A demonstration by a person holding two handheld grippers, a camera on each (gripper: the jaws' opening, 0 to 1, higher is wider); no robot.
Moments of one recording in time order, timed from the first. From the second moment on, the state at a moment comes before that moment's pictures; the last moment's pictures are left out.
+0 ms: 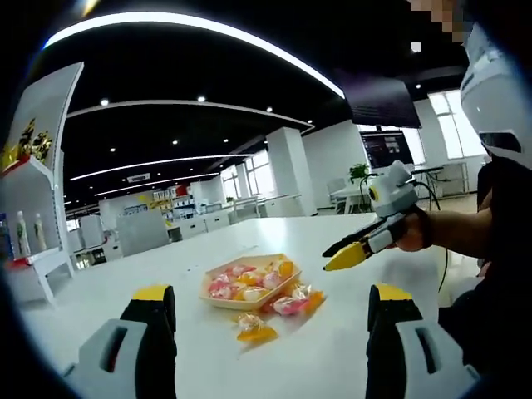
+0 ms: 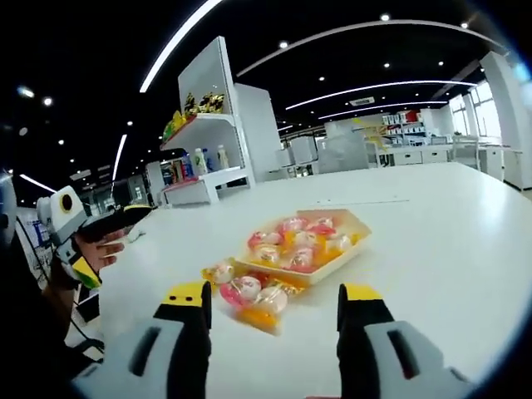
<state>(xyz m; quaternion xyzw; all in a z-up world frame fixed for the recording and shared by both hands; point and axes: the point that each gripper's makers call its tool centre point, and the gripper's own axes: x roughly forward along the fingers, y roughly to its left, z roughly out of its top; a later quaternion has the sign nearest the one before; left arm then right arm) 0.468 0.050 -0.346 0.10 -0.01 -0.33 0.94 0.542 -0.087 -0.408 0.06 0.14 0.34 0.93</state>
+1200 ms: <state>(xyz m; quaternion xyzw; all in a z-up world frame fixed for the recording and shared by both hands) 0.456 0.050 -0.348 0.11 0.00 -0.32 0.94 0.567 -0.071 -0.445 0.03 0.21 0.31 0.93</state>
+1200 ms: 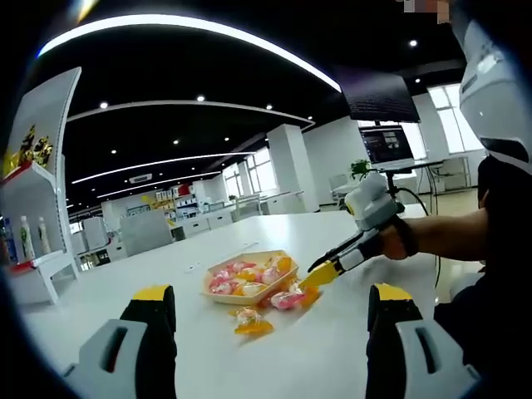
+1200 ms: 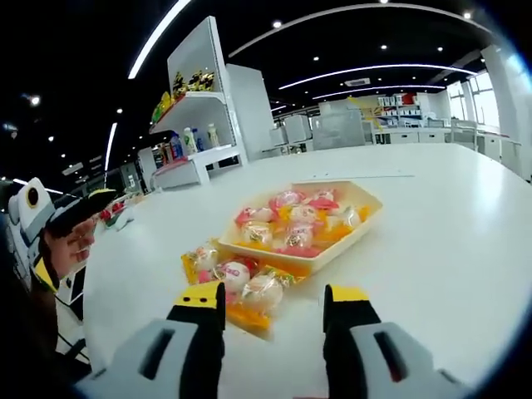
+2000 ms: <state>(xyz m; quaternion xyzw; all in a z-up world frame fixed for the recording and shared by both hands) 0.455 0.058 -0.360 0.11 0.01 -0.32 0.94 0.569 -0.056 -0.456 0.01 0.22 0.30 0.93</state>
